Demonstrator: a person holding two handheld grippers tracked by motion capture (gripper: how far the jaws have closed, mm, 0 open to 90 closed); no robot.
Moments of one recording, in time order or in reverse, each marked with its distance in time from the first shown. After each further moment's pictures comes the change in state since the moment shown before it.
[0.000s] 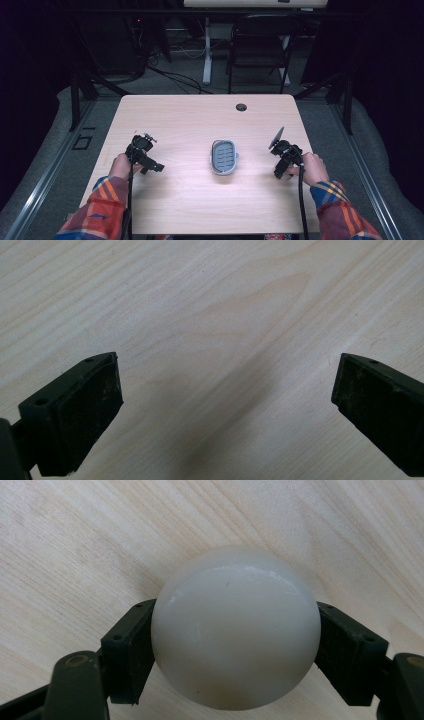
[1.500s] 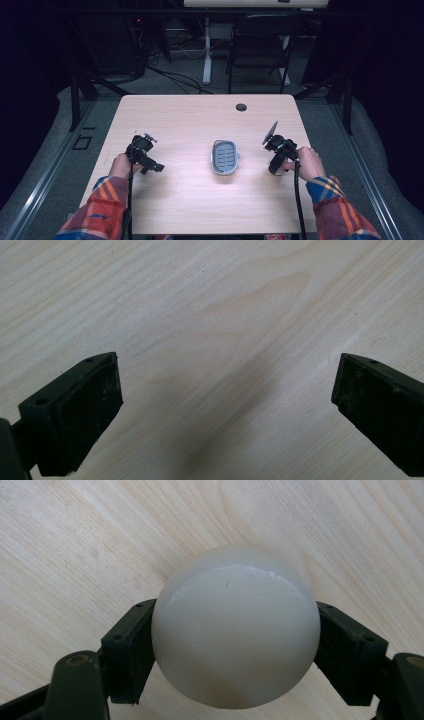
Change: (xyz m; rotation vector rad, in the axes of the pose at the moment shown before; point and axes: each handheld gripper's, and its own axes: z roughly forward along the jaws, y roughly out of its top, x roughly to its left) left arm -0.001 0.000 0.000 0.002 0.004 0.004; right arm 0.016 0.016 -0.027 -0.043 -0.009 -0.057
